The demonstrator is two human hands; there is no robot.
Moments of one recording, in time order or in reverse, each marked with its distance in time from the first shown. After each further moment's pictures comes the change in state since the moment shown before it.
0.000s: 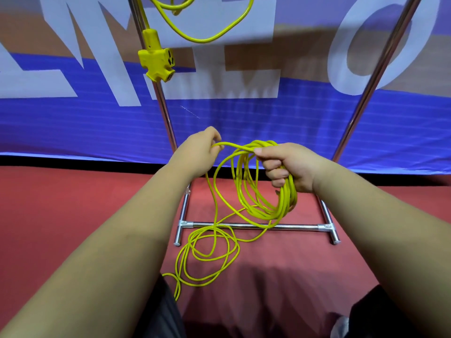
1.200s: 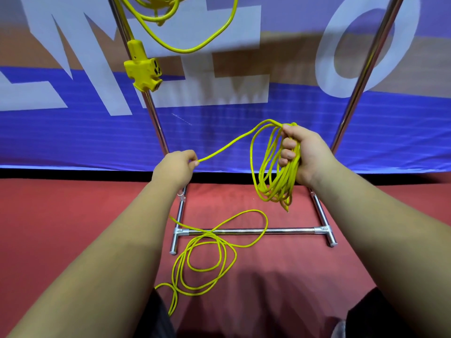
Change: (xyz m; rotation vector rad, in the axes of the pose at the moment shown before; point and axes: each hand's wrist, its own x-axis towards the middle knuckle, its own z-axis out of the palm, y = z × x) left_hand 0.000 -0.040 0.018 0.134 -0.070 -0.257; right_hand 0.004 -0.016 -0.038 0.456 0.316 -0.286
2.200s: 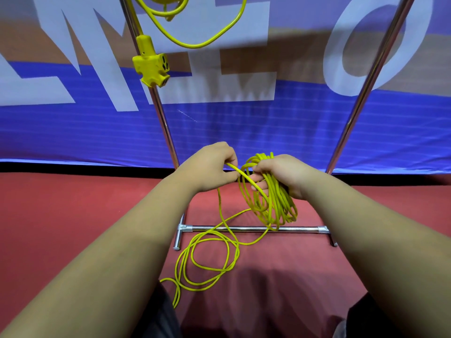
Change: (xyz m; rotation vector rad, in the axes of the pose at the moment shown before) left_hand -0.029 0.061 -0.022 -0.090 -0.097 0.523; right_hand -0.010 0.045 0.018 -0.622 -0.103 0.261
